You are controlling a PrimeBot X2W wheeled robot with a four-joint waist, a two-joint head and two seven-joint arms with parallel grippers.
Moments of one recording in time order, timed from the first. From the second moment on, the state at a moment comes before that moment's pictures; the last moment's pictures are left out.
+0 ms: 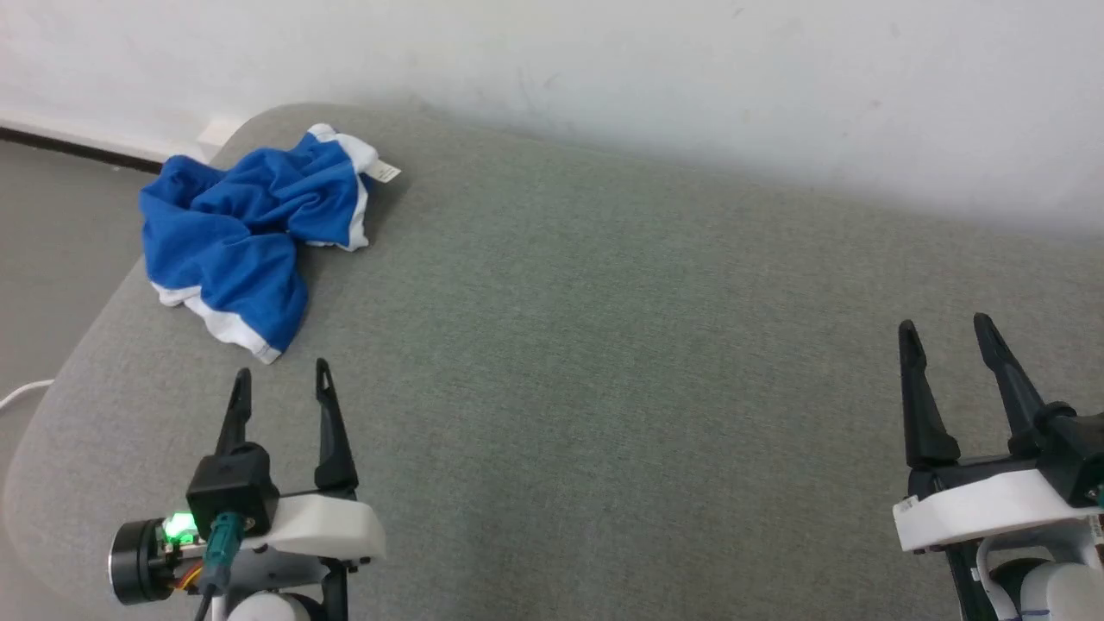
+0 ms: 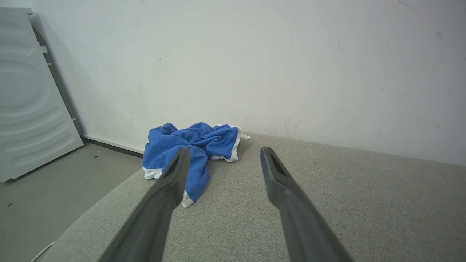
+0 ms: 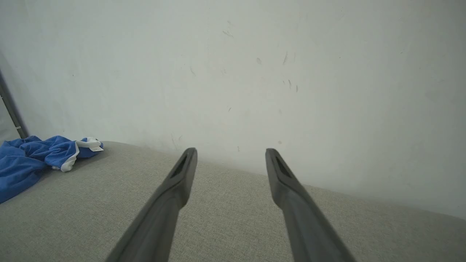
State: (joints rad) left arm -0.01 0.07 -0.04 -0.04 -0.03 0.21 -0.13; right arm -0.01 -0.05 -0.09 -0.08 0.08 0.13 -0.13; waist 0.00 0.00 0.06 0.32
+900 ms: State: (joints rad) left arm -0.52 0.30 0.19 0.30 -0.09 0.03 -0.19; right arm -0.12 -0.05 -0.09 -0.18 -0.03 0.13 -0.19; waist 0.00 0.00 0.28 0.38
